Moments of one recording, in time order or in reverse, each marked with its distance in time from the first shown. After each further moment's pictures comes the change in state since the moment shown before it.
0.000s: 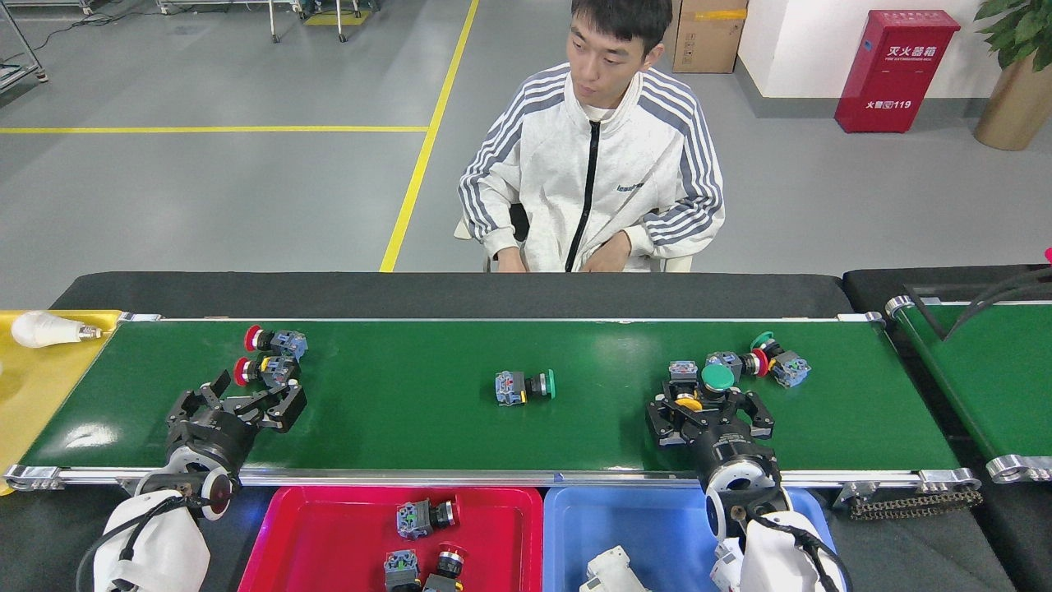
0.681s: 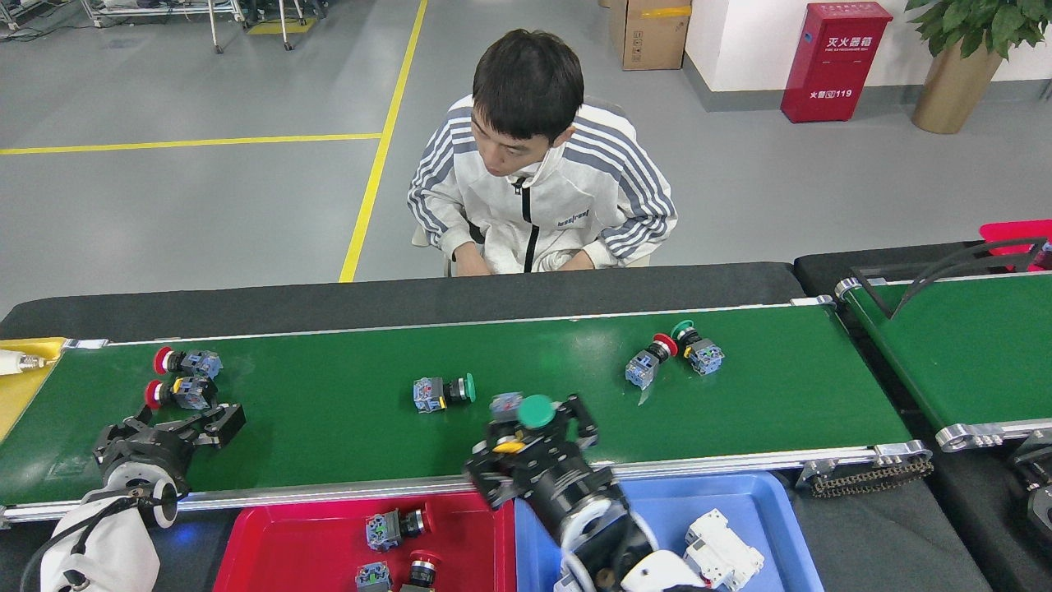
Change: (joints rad) left arm -0.078 0.060 0.008 0.165 0.001 0.126 0.007; right arm 0.017 0.137 0.649 -0.189 0.002 -0.030 0.017
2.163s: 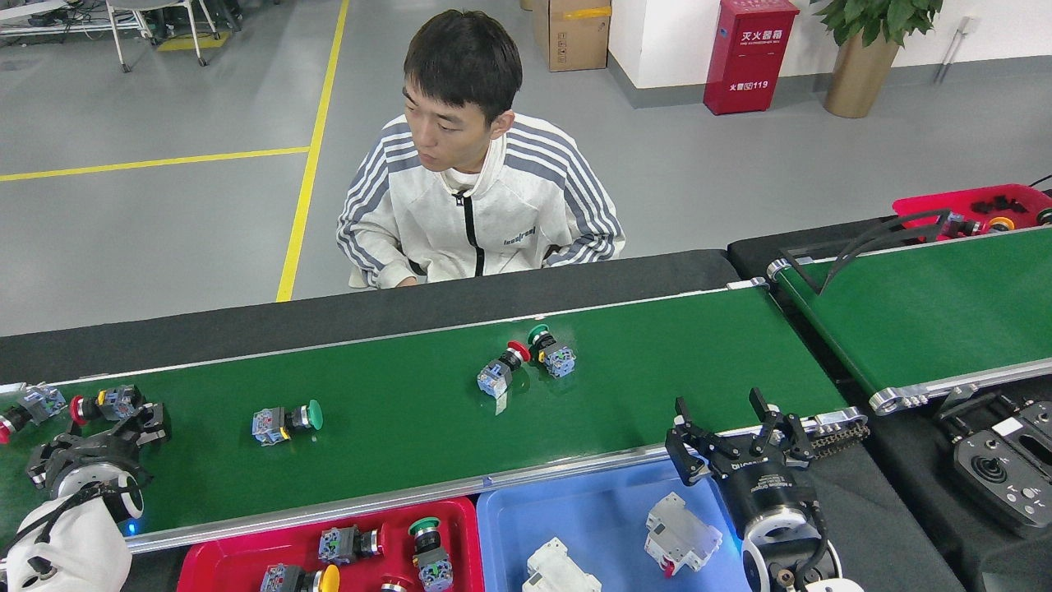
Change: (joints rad) left arm 0.078 0.027 0.037 -0.076 0.044 0.141 0.058; right arm 0.218 -0.193 -0.761 -0.130 -0.005 -0.025 -0.094
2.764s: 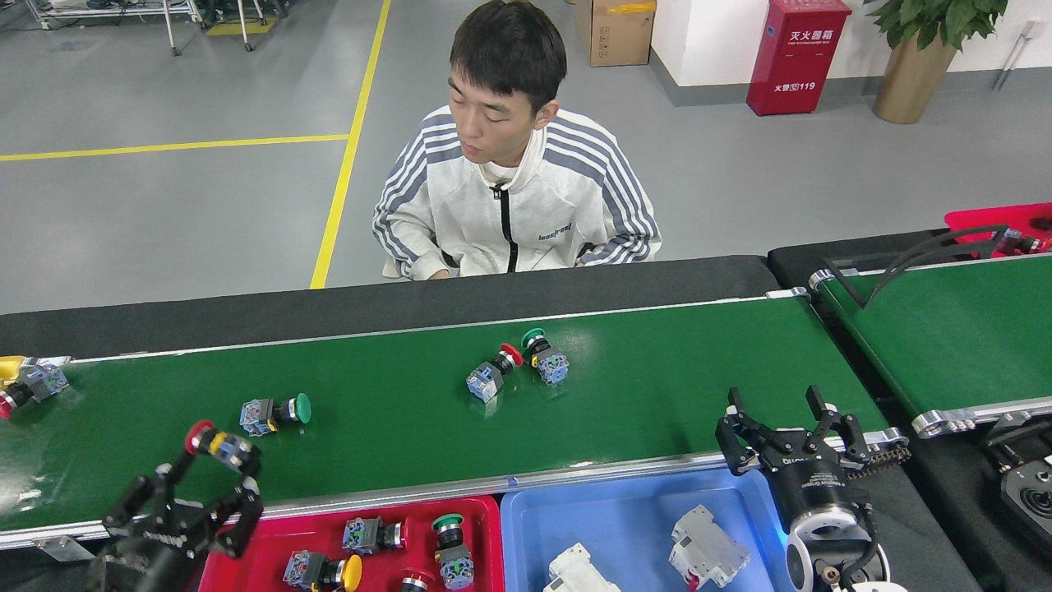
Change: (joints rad) left arm 0.816 -0.210 0.082 -1.005 0.008 -0.730 -0.007; right arm 0.013 -0.017 -0.111 -0.057 -0.002 0.000 -0.002
